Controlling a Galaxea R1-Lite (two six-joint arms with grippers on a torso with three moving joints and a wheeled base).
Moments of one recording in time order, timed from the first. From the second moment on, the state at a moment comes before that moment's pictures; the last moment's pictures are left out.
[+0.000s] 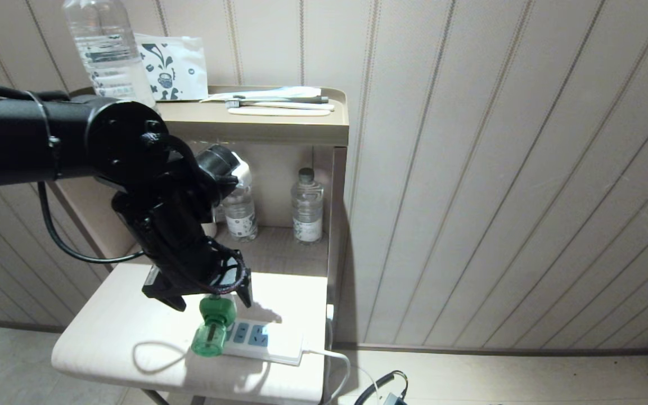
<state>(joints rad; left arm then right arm) -0.57 1.91 -1.69 1.08 0.05 -0.56 0.00 0.01 0.00 0.00 -0.02 0.03</state>
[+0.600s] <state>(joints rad) -0.71 1.49 -1.29 0.91 0.21 -0.62 0.00 0.01 0.00 0.00 -0.02 0.03</state>
